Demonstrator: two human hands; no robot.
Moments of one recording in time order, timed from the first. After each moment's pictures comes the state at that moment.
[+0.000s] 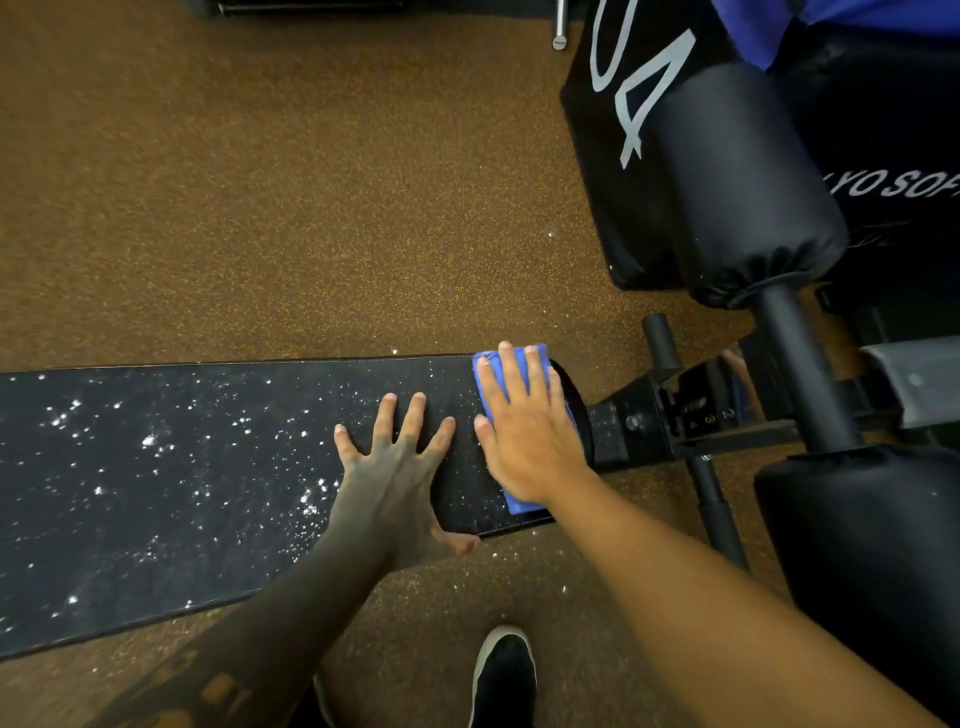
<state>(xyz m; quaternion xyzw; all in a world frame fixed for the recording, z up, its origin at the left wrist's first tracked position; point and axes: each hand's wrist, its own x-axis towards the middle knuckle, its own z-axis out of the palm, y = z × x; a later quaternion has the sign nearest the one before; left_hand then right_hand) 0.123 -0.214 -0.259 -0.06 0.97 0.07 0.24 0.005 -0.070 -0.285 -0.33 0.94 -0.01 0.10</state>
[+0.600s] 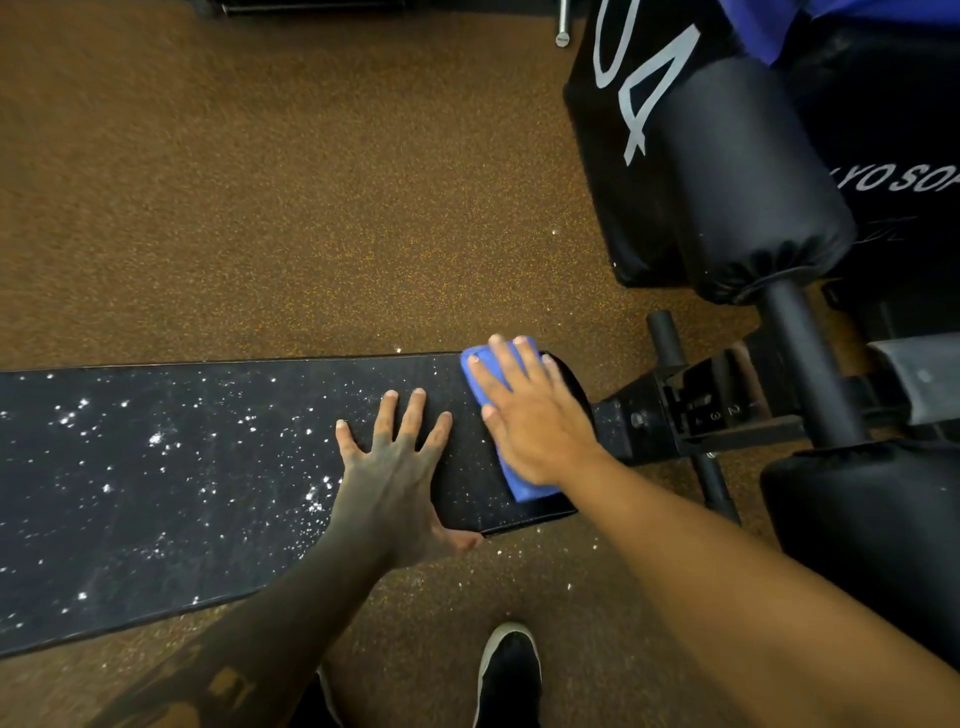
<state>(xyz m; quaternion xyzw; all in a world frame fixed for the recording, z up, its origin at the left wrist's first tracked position) 0.125 -0.216 -0.260 -0.07 0.97 0.07 0.23 -0.012 -0.069 -0.282 -0.39 0.92 -0.01 0.11</state>
